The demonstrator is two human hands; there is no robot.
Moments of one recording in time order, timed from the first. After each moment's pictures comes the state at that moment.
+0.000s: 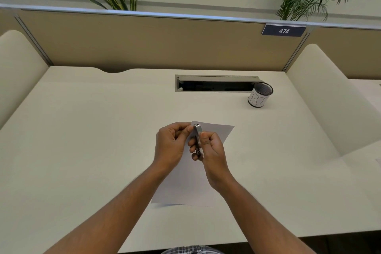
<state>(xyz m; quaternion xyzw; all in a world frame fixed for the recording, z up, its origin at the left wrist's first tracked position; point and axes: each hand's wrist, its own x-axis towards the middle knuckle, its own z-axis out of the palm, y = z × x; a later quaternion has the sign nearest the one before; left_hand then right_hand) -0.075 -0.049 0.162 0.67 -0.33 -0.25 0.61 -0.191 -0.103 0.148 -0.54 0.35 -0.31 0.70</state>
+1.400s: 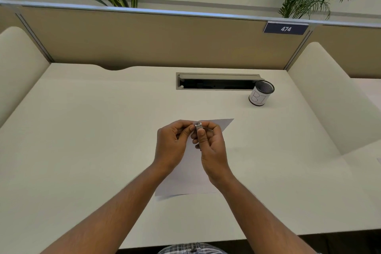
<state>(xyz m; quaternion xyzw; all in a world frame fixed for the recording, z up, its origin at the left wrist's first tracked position) -0.076 -0.046 0.159 0.67 -0.41 -0.17 0.59 -0.189 -0.103 0.150 -0.58 0.32 -0.37 0.65</state>
